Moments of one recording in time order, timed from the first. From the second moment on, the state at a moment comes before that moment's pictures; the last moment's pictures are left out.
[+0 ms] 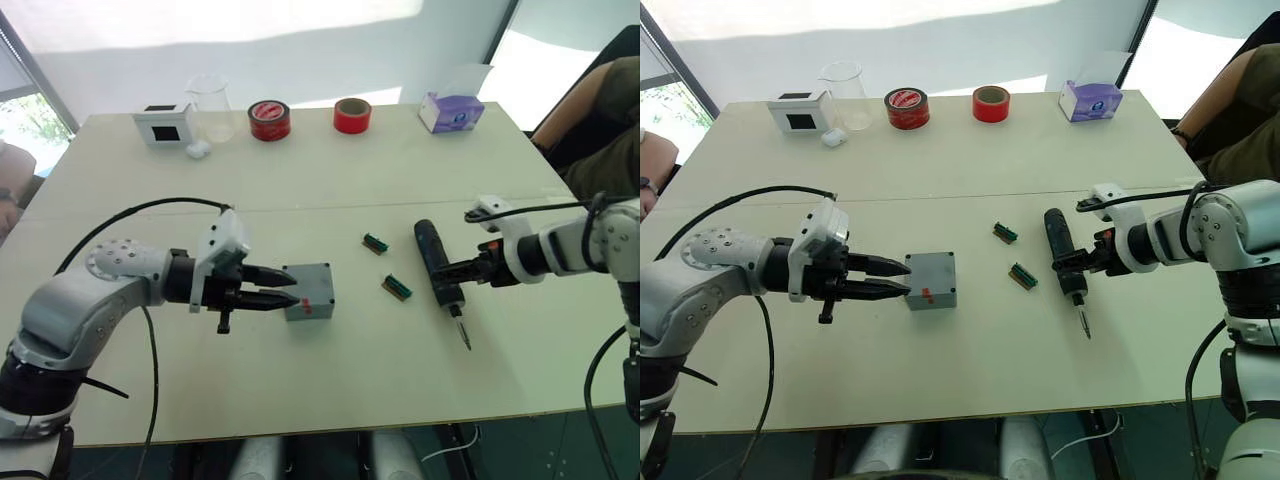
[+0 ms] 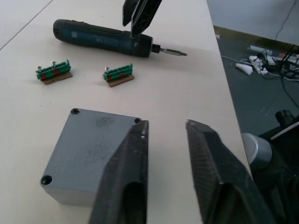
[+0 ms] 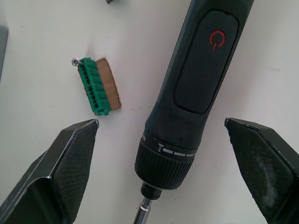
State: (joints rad) left arm -0.44 0.86 -0.03 -0.46 -0.72 0.80 -1.09; right arm -0.80 -0.99 0.11 0.05 0.83 1.61 0.51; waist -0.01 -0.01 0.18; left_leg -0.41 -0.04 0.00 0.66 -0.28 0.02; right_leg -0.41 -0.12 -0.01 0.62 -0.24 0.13
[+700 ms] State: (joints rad) left arm -0.50 0.84 -0.06 -0.43 -0.68 0.77 -1.09; right arm -0.90 -1.00 0.17 0.15 0.69 1.57 0.62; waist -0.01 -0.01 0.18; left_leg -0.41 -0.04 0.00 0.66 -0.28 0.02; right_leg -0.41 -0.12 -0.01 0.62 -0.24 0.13
